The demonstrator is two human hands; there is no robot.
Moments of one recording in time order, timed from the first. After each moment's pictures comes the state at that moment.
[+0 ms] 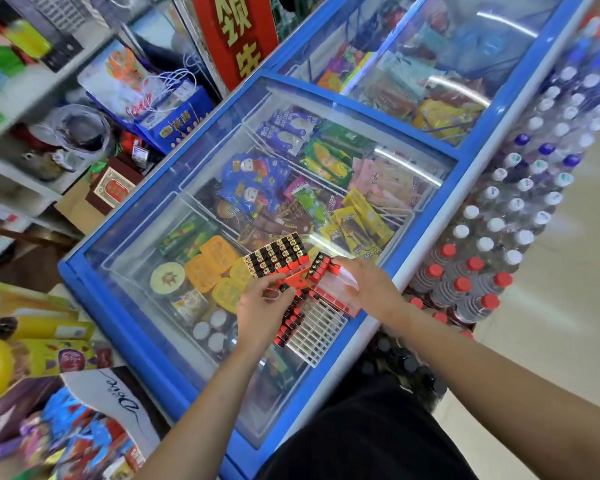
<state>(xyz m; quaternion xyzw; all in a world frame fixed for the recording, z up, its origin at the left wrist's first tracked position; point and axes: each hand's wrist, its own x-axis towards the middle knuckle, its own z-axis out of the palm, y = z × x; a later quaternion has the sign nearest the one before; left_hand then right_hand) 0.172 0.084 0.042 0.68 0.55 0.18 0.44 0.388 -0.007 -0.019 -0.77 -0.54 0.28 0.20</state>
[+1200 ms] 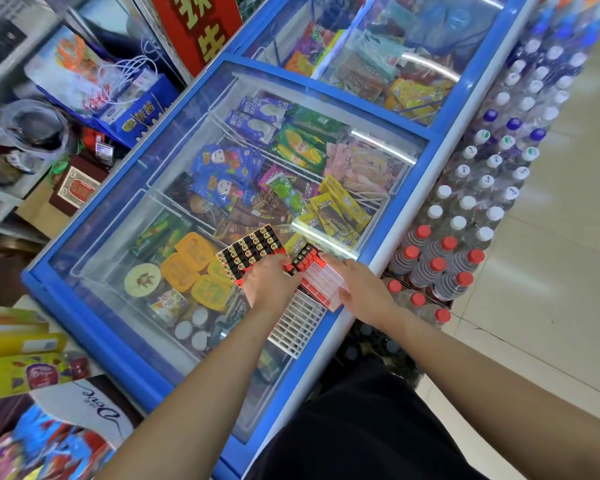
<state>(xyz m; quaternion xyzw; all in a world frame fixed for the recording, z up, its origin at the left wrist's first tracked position) 0.246 0.095 0.011 0.80 0.56 -0.03 0.21 0.386 -0.043 -0.026 -0.79 -0.50 0.32 0.18</state>
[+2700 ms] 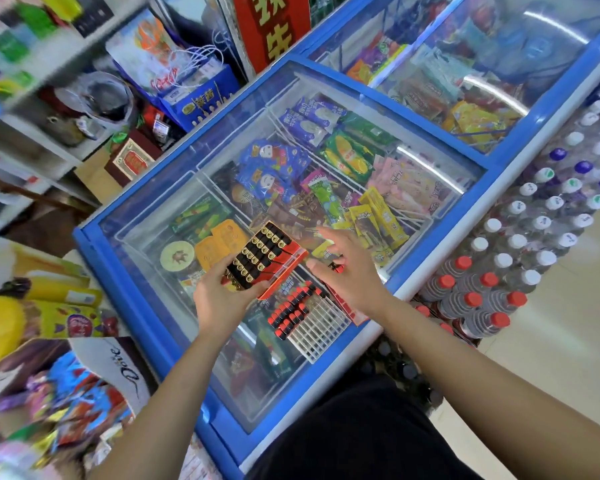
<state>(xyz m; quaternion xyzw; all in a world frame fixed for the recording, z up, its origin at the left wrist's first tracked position) 0.133 0.115 0.068 0.67 0.62 0.21 0.35 0.357 0.025 0.051 -0.67 -0.43 0.41 0.45</state>
